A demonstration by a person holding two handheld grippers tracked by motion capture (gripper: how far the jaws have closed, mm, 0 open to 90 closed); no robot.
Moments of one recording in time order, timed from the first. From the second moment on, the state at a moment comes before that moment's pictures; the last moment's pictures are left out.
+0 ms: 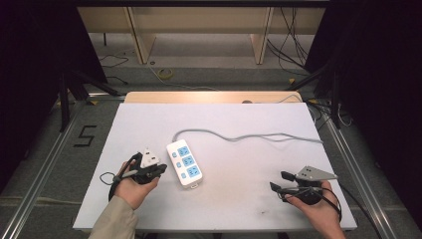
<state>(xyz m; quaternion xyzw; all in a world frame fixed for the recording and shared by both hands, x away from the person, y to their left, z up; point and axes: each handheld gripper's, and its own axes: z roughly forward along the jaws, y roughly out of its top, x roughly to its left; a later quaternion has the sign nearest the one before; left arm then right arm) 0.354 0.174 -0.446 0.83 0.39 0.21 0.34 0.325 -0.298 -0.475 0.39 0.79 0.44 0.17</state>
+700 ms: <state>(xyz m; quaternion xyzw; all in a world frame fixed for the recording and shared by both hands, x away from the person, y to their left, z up) 0.356 0.168 -0.444 0.83 0.39 0.21 0.33 0.324 -0.297 -0.475 0.39 0.80 0.43 0.17</state>
